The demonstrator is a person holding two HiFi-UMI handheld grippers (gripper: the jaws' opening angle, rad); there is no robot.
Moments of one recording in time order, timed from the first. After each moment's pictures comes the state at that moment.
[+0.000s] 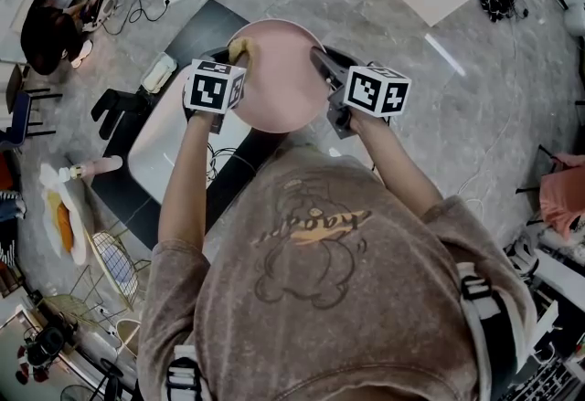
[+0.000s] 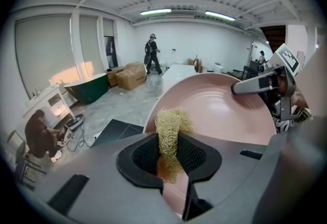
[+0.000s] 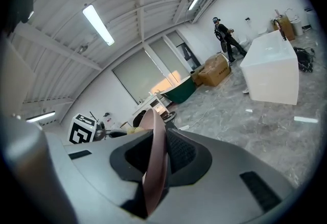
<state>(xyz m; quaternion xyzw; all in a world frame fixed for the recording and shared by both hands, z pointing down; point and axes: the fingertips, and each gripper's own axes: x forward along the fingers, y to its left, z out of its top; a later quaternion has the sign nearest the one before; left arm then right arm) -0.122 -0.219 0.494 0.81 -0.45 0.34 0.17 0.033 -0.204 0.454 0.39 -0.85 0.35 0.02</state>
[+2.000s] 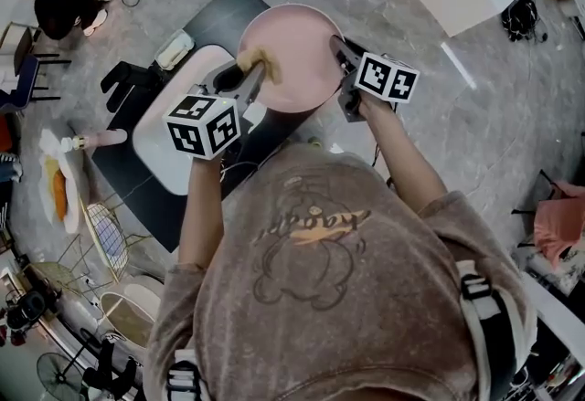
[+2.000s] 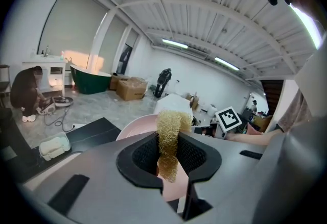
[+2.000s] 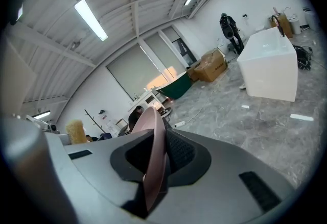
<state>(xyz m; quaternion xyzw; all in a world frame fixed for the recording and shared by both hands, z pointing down) -0.115 -0.150 0.413 0.84 -0.46 0.11 0.25 0.030 -0.243 0.493 0.40 -0.84 0.37 0.04</state>
